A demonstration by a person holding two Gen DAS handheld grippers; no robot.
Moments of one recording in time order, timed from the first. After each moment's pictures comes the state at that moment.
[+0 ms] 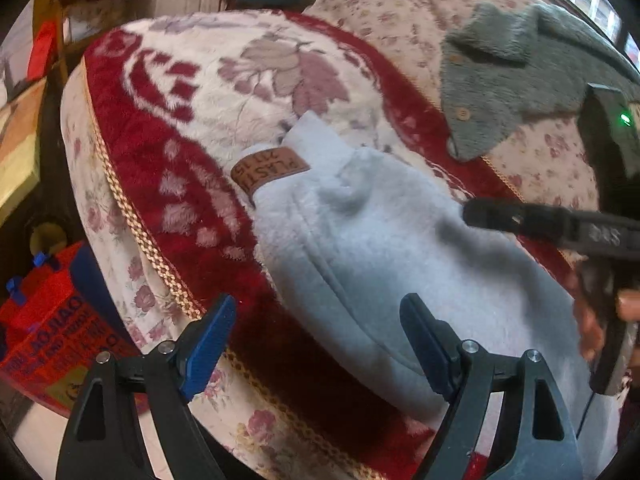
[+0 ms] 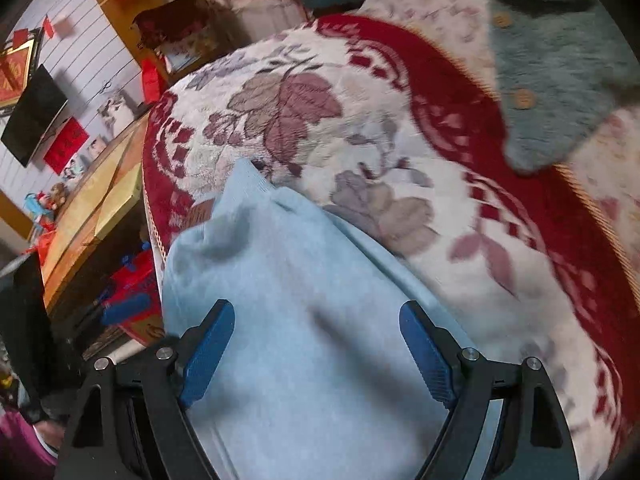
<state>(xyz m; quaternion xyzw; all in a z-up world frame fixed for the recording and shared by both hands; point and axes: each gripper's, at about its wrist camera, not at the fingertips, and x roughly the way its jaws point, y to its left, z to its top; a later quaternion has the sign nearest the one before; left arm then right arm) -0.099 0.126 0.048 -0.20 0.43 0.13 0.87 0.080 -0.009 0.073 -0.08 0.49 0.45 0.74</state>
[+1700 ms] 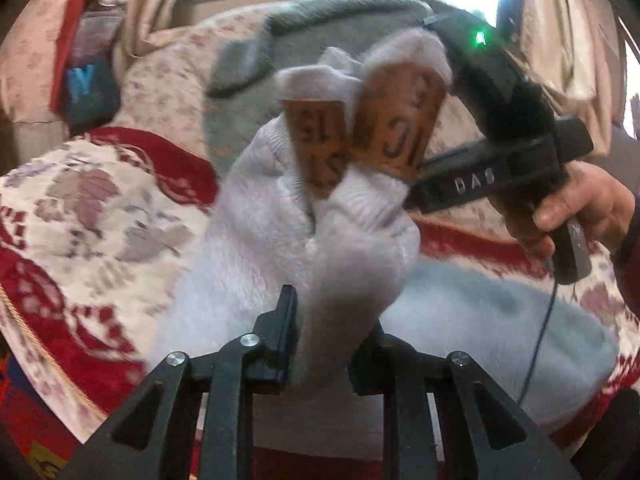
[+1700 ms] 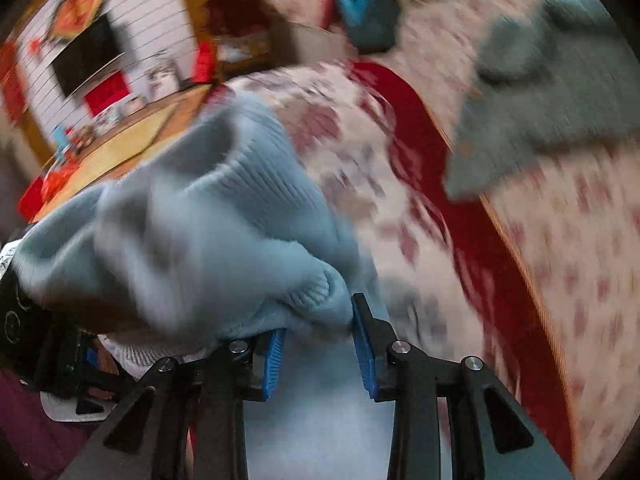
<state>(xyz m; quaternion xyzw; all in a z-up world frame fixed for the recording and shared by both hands) -0.139 -0.111 0.091 -0.05 0.31 -0.10 0.94 0.024 -0.216 0.131 -0.15 0.42 0.47 0.76</state>
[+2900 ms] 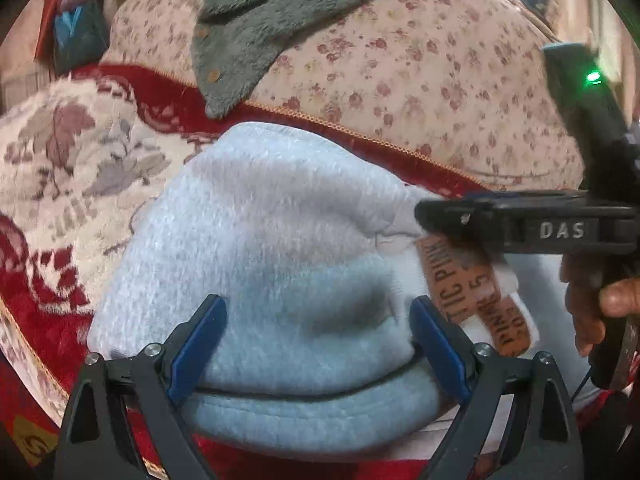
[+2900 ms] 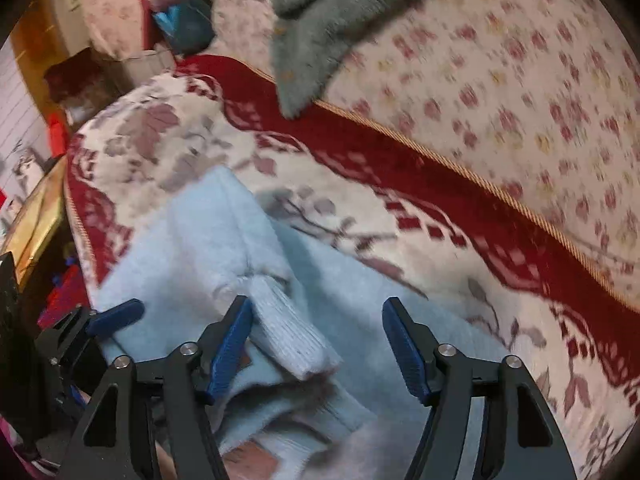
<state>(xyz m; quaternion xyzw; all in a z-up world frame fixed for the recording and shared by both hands) -0.112 -0.114 0.044 -0.05 0.40 -0.10 0.91 -0.004 -0.282 0.075 -0.04 0.48 0.24 0.84</state>
